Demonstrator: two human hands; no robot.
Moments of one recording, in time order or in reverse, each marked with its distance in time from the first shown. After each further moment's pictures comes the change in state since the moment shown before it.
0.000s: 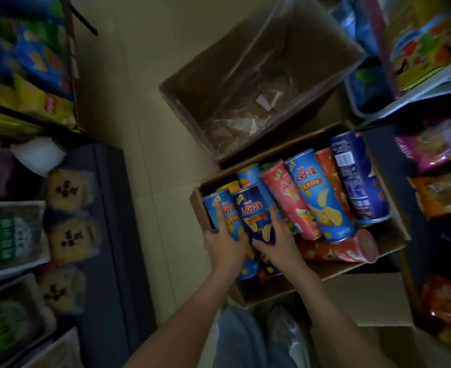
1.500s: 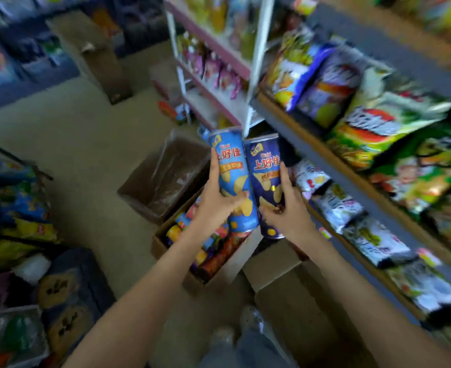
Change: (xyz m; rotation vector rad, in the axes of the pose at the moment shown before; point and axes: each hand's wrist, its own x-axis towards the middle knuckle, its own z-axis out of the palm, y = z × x) left_hand -0.377 0.180 -0.158 -0.382 -0.547 0.978; right_hand -0.413 -0.135 -0.200 0.167 0.685 -0.481
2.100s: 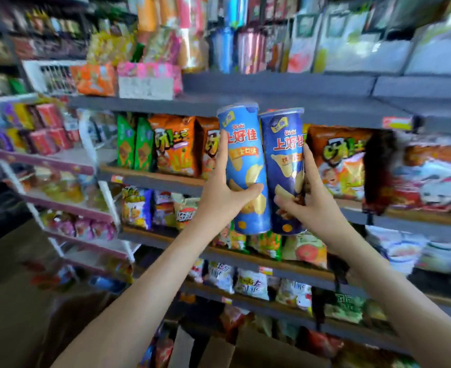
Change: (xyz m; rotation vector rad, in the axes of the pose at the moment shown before) left_hand -0.162 0.293 0.234 0.033 -0.555 0.697; right_hand -0.250 -0.178 -0.292 -0.086 0.742 -0.266
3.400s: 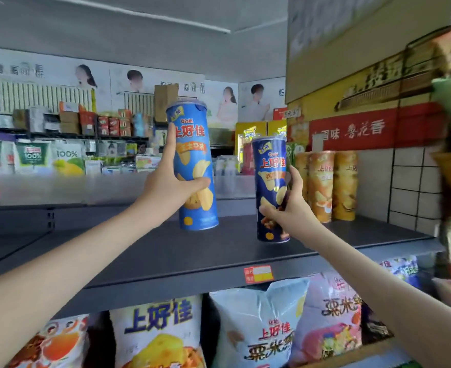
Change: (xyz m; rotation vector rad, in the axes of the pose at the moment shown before) left_hand 0.224 0.231 0.638 -0.074 -0.243 0.330; right_hand 0.029 0.105 -0.737 -0.366 0.547 0.038
